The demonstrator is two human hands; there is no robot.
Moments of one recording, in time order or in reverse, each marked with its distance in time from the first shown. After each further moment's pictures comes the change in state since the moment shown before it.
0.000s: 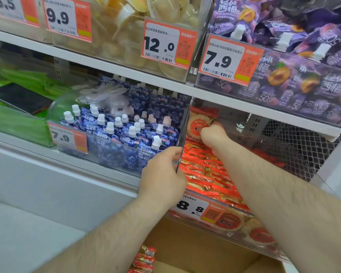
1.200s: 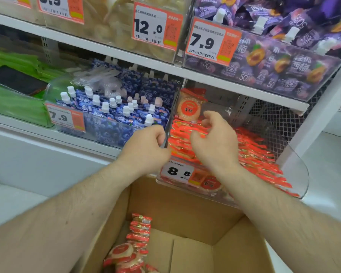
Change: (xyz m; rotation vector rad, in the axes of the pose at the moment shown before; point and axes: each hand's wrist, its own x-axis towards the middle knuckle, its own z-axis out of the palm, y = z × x) left_hand -0.020 0.003 -0.032 0.208 -0.109 0.093; right_hand -0.160 0.011 -0.042 -0.296 0.297 -0.444
